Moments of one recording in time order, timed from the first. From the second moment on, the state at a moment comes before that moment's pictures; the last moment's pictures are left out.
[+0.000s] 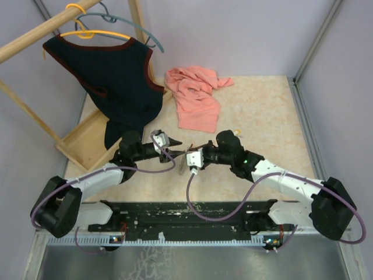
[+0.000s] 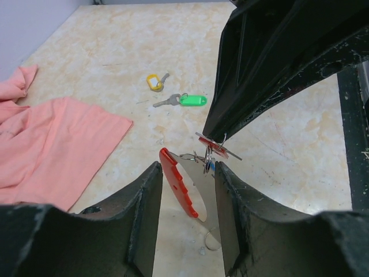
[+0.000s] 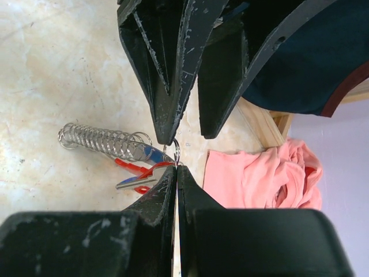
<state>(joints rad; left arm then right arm) -0.55 1.25 0.47 0.71 0.72 0.22 0.81 1.15 0.68 0.08 -0.41 -1.00</state>
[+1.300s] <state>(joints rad) -0.56 1.31 0.57 0.61 0.81 0.12 0.81 1.04 0.50 0.28 -0.35 -0.91</state>
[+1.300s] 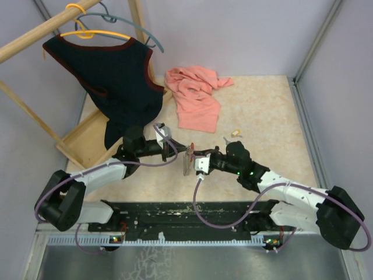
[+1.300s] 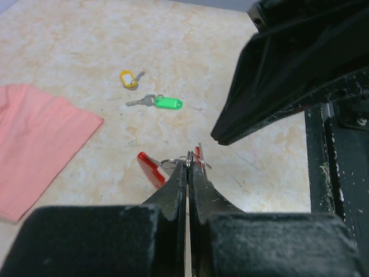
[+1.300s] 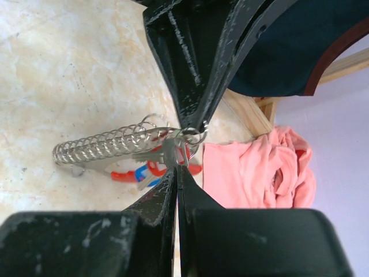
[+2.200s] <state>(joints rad) -0.57 1.30 0.44 0.90 0.58 -0.14 0.82 1.12 0.41 0.70 -0.31 -0.71</state>
